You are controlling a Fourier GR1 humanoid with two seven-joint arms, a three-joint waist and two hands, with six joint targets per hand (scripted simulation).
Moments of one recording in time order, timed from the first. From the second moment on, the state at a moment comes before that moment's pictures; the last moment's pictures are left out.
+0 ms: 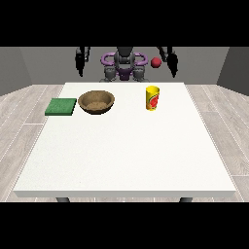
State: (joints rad) left arm -0.01 0.09 0.02 -1.55 0.00 0.01 0.00; right arm -0.03 -0.11 -0.02 -1.55 -0.05 0.00 -0.03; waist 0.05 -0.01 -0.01
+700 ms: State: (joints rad) left arm -0.02 0.04 0.01 -1.78 0.11 0.07 0.39; right arm 0.06 -0.10 -0.01 -1.79 -0.13 -0.05 0.34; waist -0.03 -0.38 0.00
